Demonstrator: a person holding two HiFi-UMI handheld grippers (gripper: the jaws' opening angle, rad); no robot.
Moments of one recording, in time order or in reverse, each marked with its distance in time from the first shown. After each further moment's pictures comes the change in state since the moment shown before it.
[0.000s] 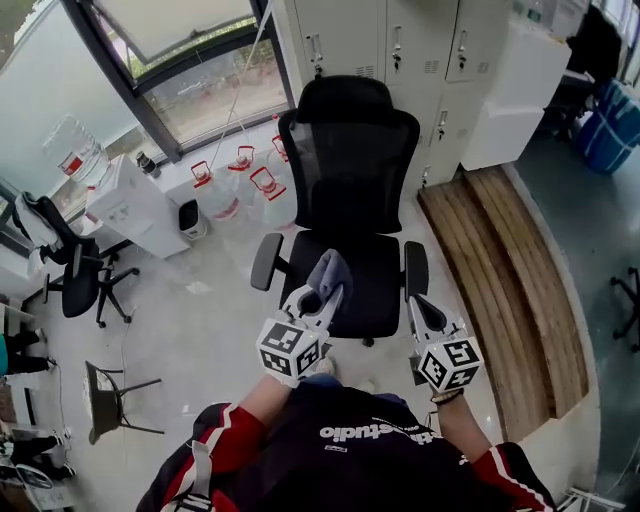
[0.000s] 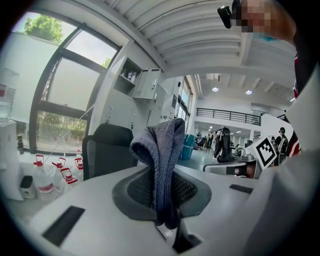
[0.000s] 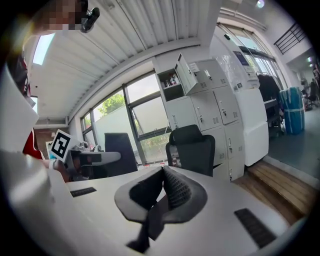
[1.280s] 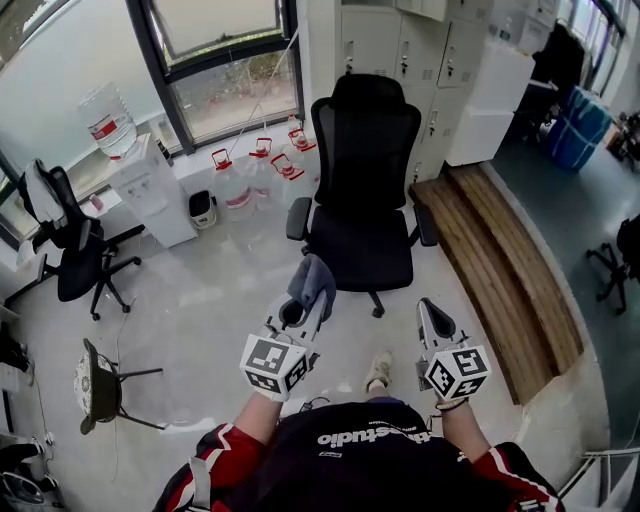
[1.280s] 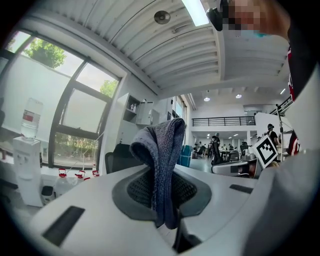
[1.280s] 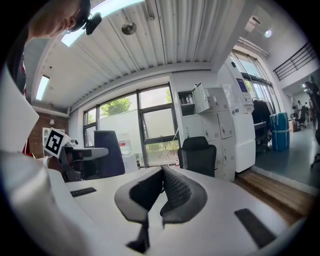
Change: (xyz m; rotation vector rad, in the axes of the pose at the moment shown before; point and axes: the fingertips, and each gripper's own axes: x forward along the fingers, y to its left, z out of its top) left arm -0.429 -0.048 -0.046 0.088 -0.162 0.017; right arm -0.212 0.337 -0.102 -0.106 -0.109 -0.108
